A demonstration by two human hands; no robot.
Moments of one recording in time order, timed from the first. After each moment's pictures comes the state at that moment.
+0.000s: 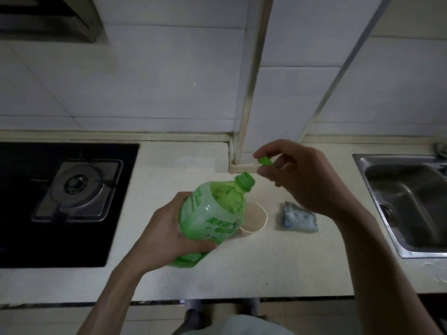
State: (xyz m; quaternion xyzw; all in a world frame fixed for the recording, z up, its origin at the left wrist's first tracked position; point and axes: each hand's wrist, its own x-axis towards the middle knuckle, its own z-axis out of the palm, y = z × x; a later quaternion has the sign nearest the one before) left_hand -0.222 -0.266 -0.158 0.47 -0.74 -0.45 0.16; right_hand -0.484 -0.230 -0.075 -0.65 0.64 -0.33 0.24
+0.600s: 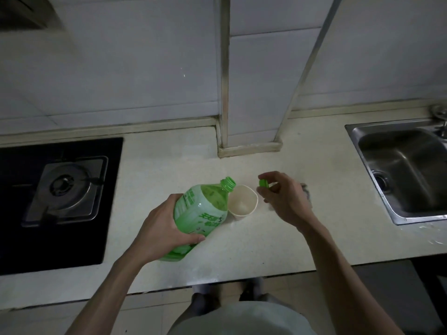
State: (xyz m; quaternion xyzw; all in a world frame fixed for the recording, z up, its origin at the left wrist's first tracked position) left_hand -0.233 -0.271 -0.209 0.51 -0.75 -0.41 0.07; right_hand -0.509 -0.196 -0.220 -0.44 0.77 -0.34 0.30
